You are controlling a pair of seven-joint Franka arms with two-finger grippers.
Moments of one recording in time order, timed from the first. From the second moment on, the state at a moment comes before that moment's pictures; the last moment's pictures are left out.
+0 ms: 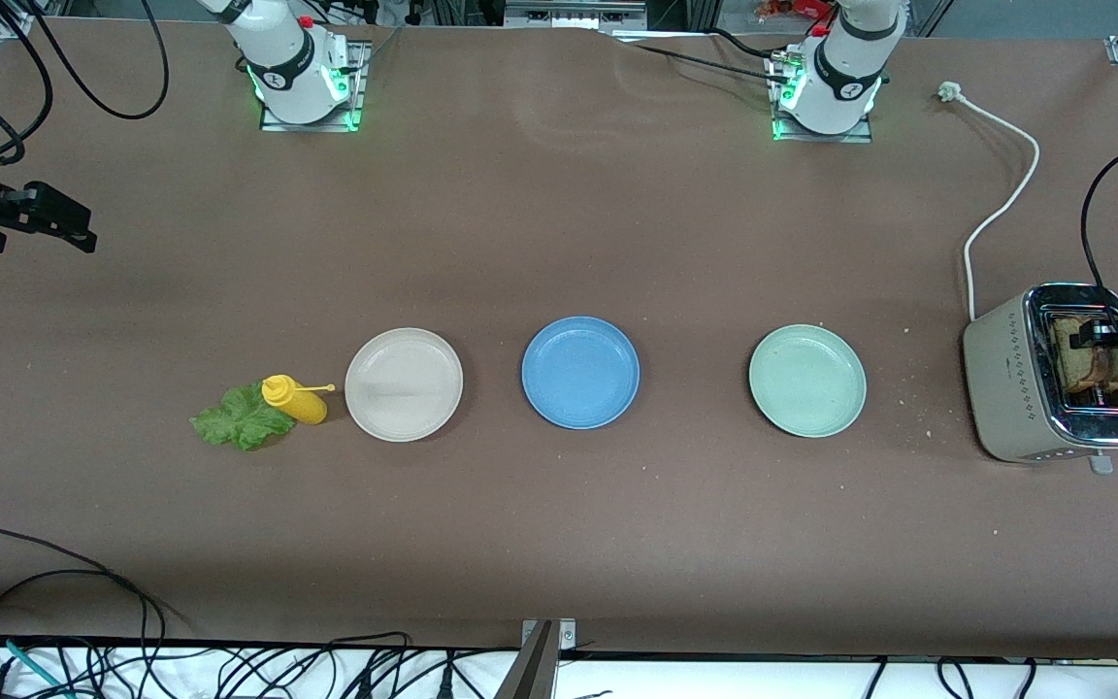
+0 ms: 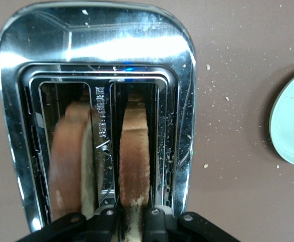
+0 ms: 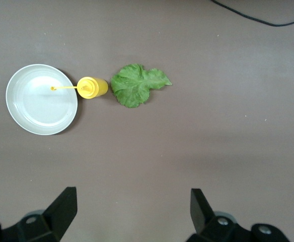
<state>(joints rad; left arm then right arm) 0.45 0.42 -0.08 -1.61 0.04 1.82 0.37 0.00 0.06 0.00 -1.52 -0.04 1.55 -0.03</state>
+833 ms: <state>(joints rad) 0.42 0.32 -0.11 -1.43 0.08 1.56 0.37 0.00 0.06 0.00 -1.52 -0.04 1.54 -0.06</state>
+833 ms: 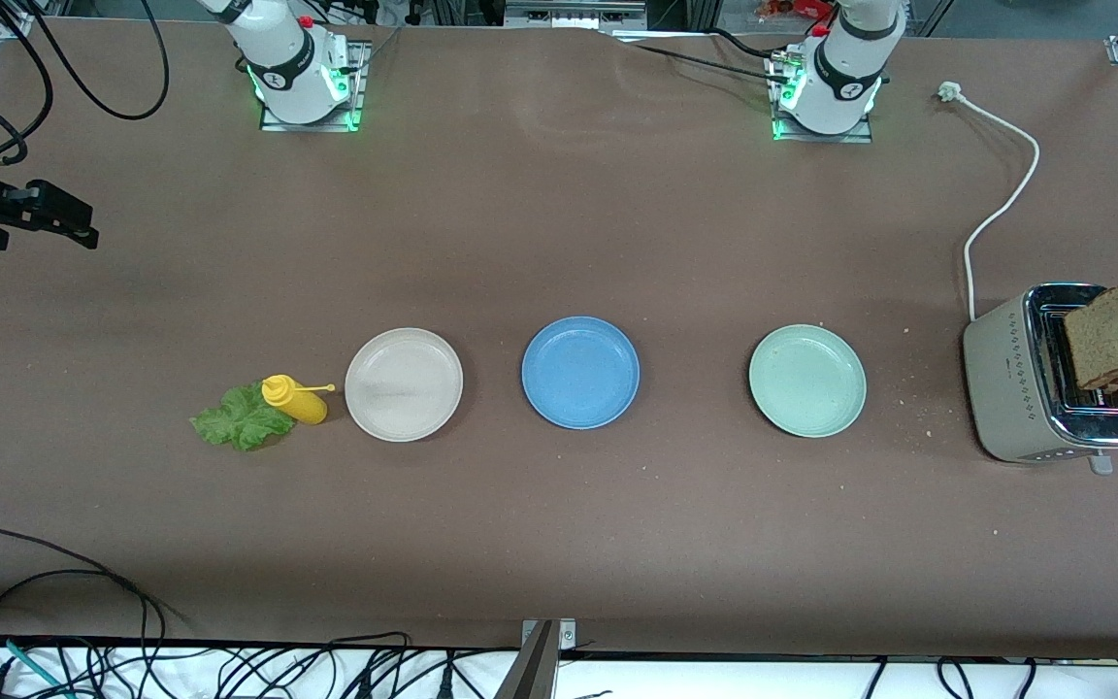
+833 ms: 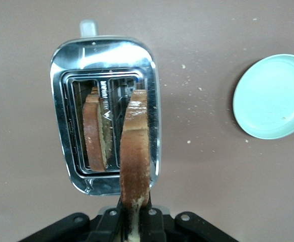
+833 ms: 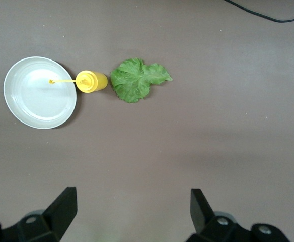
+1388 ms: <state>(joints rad) 0.24 0.32 -0.25 -1.34 0.07 1.44 0.36 0.00 0.06 -0.01 -1.52 -0.04 1.53 -0.06</state>
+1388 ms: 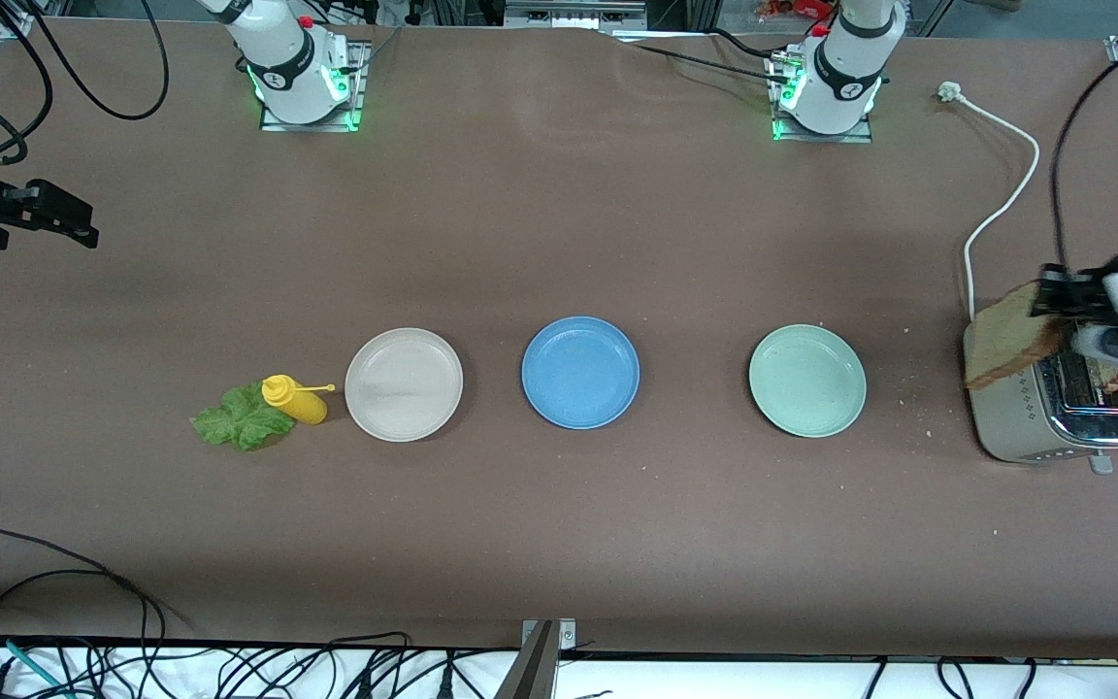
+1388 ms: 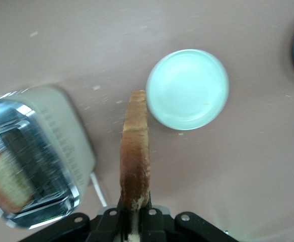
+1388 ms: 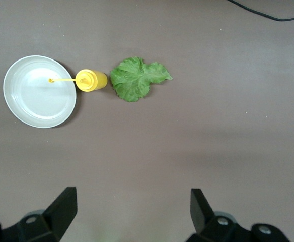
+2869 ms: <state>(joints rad) -0.11 0.88 -0.35 -1.36 -0.83 1.98 0.32 0.00 0.06 -0.01 -1.52 -0.04 1.53 -0.06</state>
